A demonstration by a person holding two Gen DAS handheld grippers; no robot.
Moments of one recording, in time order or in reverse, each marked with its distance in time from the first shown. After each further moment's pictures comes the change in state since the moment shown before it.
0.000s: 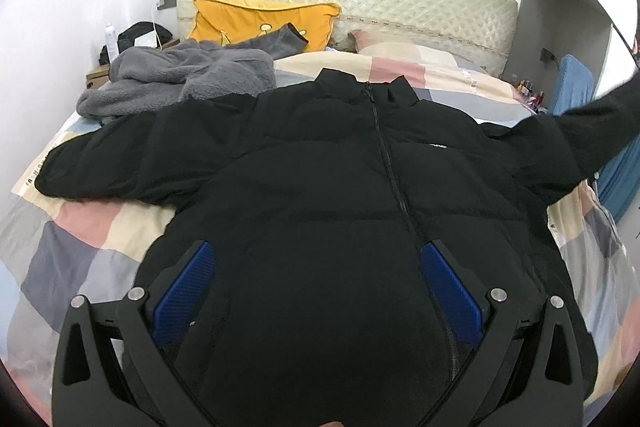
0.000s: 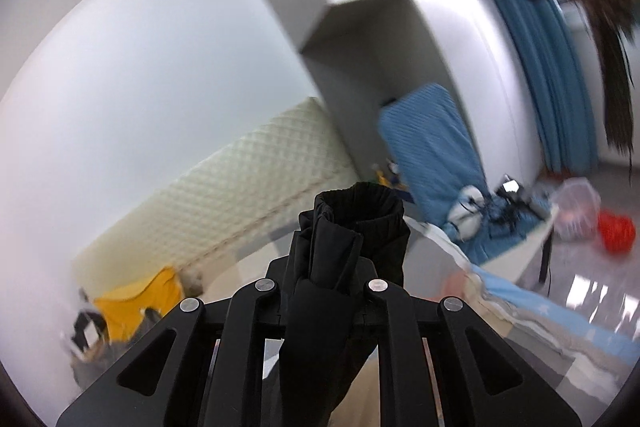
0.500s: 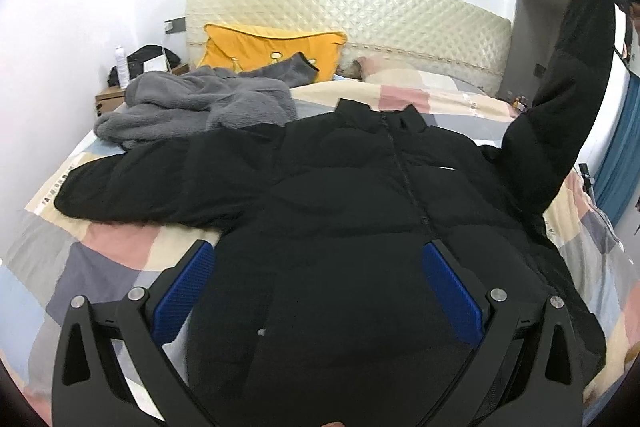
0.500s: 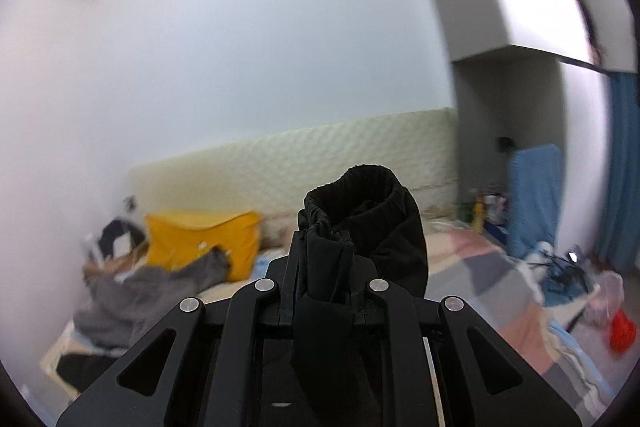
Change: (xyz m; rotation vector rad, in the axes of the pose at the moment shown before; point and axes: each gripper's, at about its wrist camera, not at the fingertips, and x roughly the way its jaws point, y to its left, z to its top) left arm -0.040 0.053 0.003 0.013 -0.092 0.002; right arm -0.024 0.267 -0.064 -0.359 0.077 0.223
